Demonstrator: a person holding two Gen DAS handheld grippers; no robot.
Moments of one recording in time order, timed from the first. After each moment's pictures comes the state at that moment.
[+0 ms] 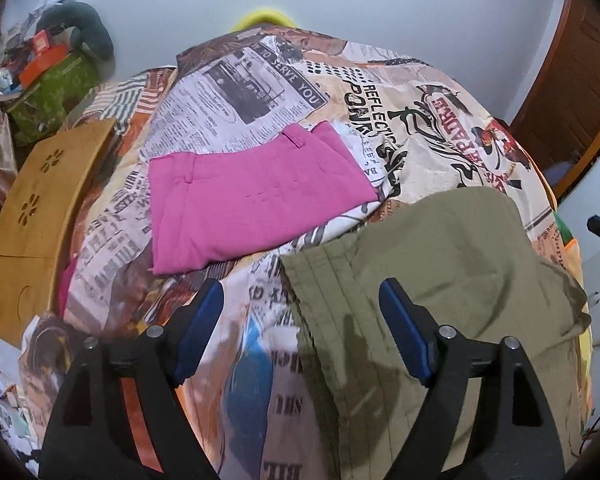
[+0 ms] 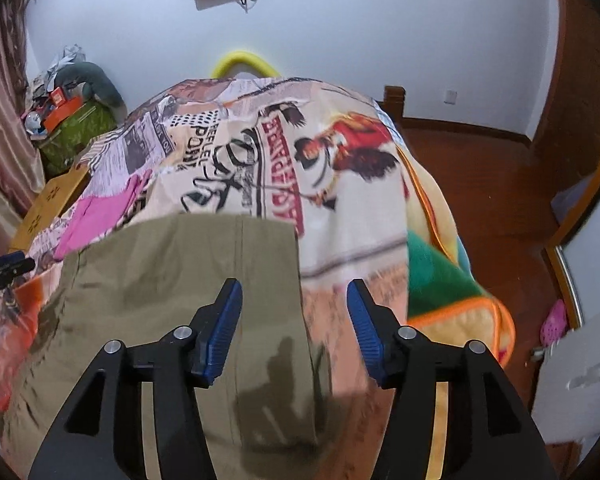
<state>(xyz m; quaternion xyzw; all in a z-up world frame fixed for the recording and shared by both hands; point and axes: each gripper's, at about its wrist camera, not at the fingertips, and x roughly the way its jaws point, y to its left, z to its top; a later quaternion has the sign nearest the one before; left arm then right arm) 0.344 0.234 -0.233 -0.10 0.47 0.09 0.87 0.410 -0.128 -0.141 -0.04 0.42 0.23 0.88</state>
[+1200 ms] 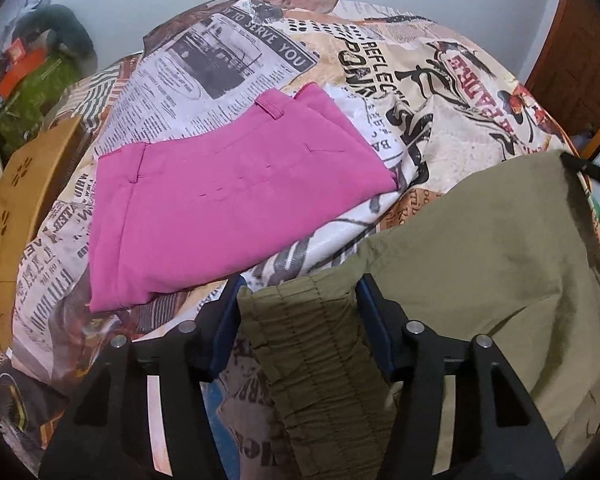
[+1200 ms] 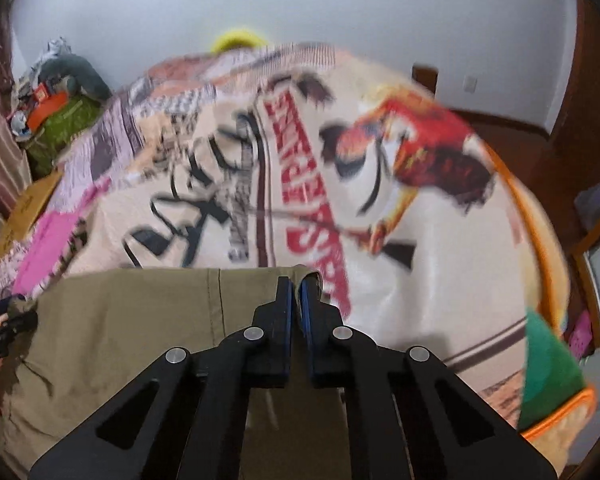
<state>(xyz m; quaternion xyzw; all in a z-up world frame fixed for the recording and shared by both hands) 0.408 0.226 -0.296 -0.07 0.50 0.09 0.86 0.497 -0.067 -0.200 -0.04 0.42 0.24 0.88</state>
